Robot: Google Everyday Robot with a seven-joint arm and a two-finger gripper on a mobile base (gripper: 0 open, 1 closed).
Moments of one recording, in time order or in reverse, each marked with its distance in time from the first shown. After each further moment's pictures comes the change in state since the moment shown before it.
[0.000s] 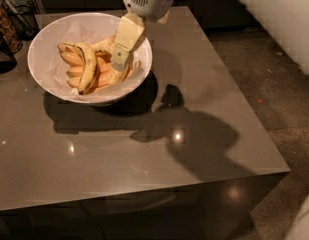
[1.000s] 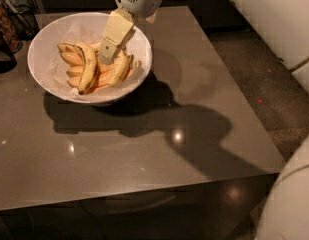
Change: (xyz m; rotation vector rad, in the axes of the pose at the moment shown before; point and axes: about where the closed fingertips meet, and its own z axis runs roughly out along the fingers) arm -0.032 0.002 0.008 -0.060 -0.081 -0.003
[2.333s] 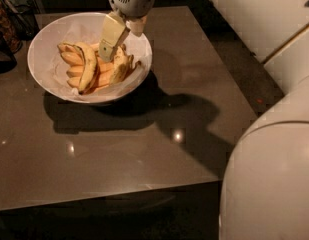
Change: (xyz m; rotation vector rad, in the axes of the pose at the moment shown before) arm -0.018 -0.008 0.021 -0.056 0.009 0.034
